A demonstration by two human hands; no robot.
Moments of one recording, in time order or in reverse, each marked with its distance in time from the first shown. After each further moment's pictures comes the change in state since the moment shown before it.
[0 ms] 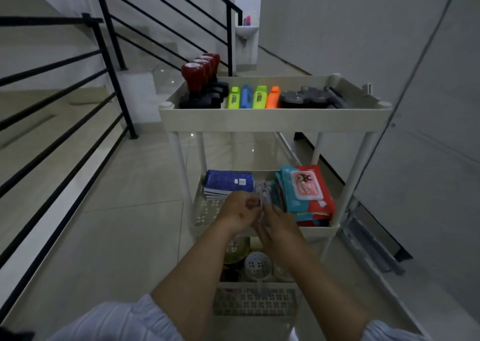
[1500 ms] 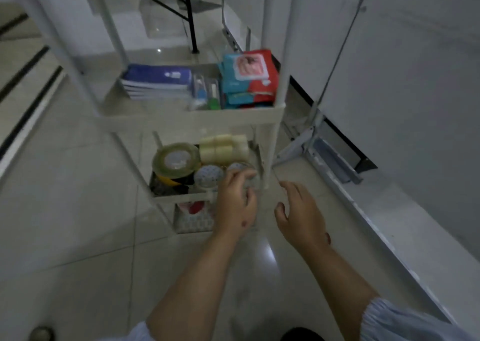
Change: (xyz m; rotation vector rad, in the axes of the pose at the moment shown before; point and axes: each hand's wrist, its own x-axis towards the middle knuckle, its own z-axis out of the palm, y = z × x) left_hand -0.080 -0.100 0.196 0.105 0.272 0.246; right_hand -0.147 0.174 0.061 -0.061 0.192 0.243
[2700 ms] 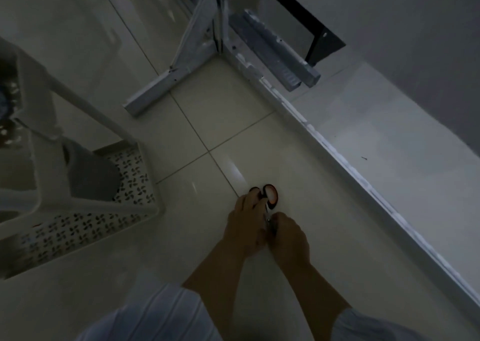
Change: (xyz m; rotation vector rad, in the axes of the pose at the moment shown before) left_hand -0.039 -0.158 0.377 0.429 -1.169 -0.051; right_hand -0.042 0.332 0.168 -0.005 -0.424 0.773
